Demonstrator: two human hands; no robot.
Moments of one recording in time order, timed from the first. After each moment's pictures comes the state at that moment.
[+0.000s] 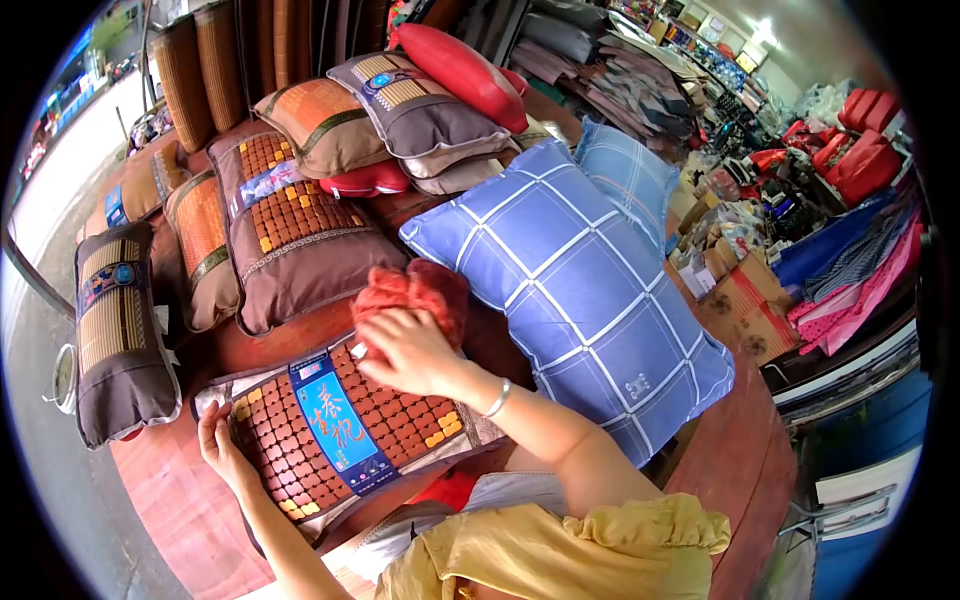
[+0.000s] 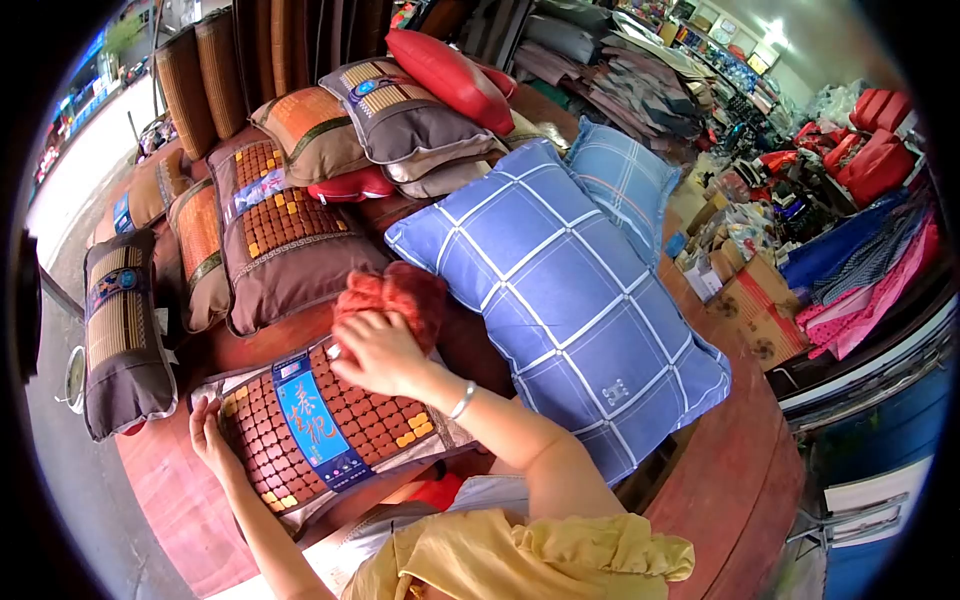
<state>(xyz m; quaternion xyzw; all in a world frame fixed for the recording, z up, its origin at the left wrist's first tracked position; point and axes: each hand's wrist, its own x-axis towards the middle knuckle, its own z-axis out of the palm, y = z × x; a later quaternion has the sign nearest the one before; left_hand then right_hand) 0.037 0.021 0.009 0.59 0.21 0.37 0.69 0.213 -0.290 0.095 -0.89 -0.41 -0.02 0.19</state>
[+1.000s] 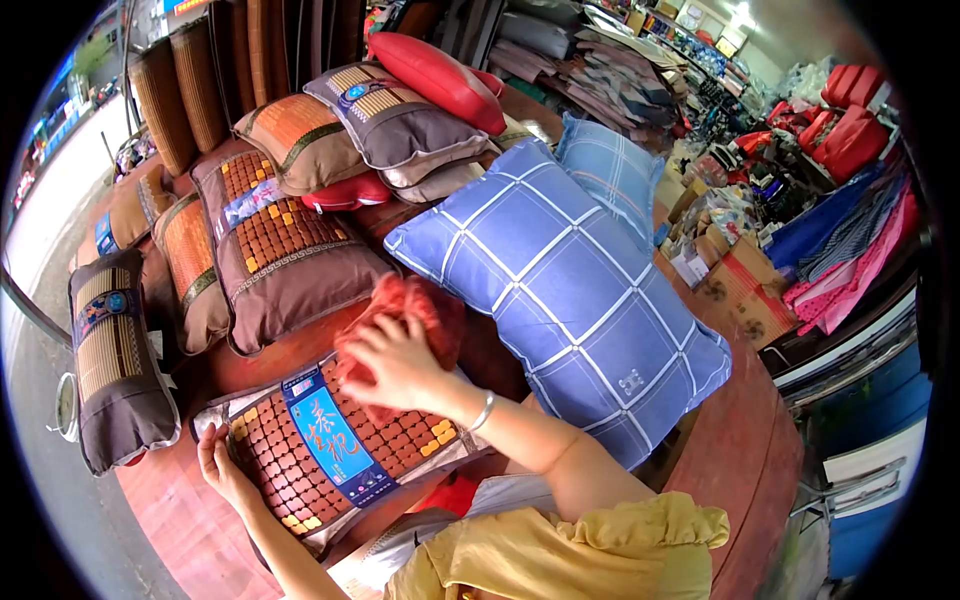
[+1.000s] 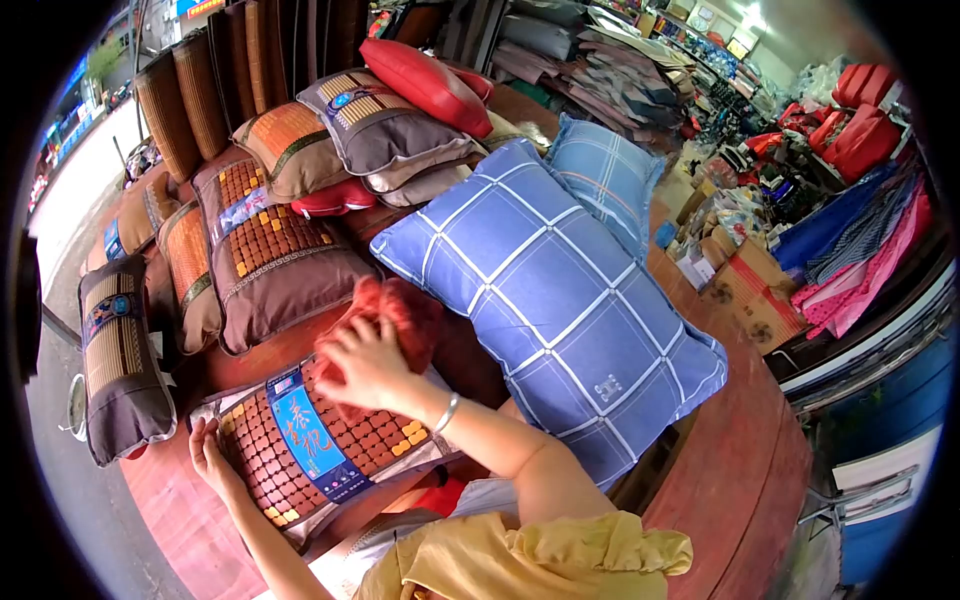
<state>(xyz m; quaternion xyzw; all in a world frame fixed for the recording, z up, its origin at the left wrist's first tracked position) 0.036 0.024 0.004 0.59 0.21 0.37 0.68 0.202 -0.284 0.102 -0.91 -0.38 -0.01 0.17</state>
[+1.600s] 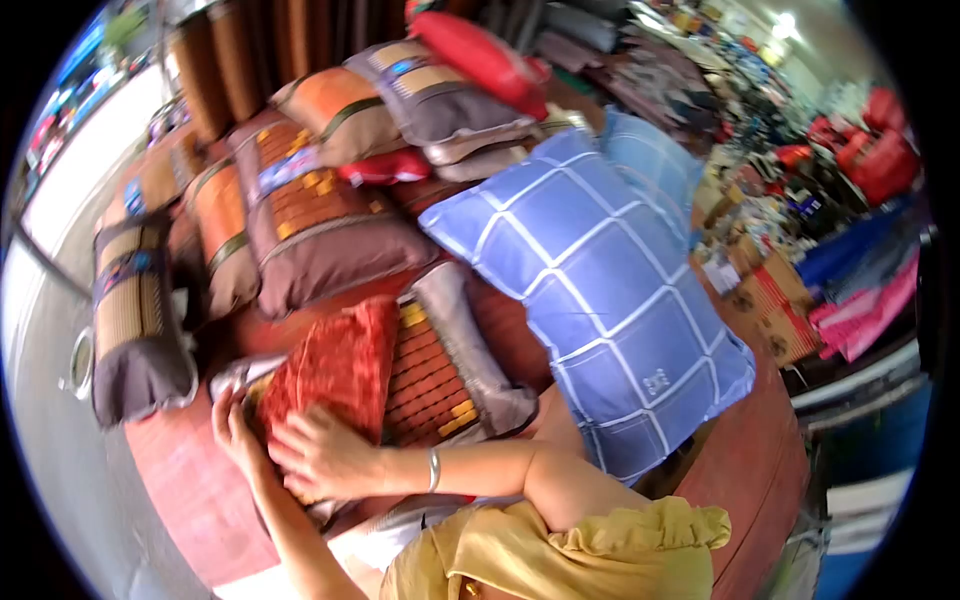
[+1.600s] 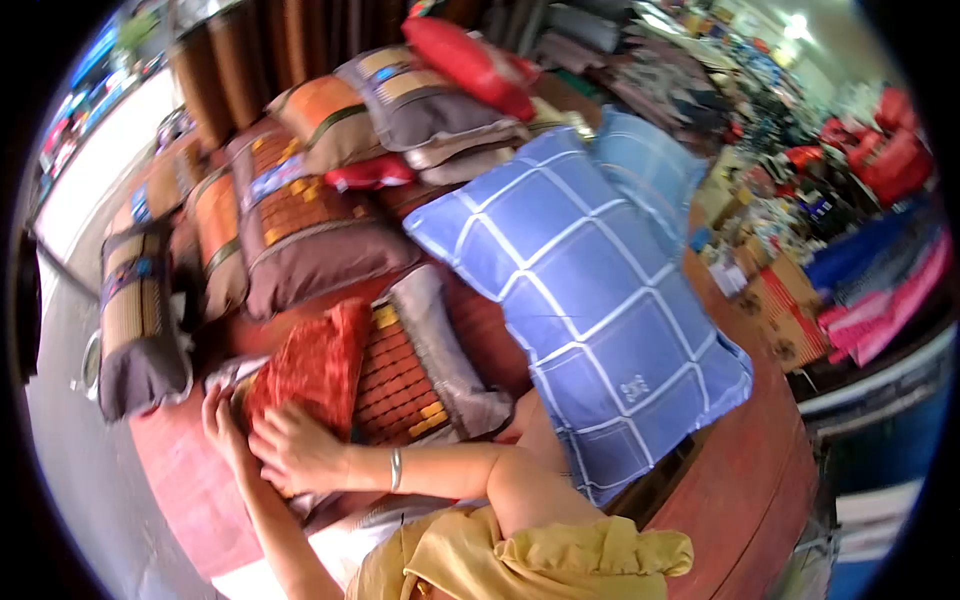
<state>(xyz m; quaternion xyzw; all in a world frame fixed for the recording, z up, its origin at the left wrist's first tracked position) 0.037 0.023 0.016 0.65 0.25 0.36 0.62 0.083 -0.184 0.092 -0.75 -0.58 -0.05 0.30</state>
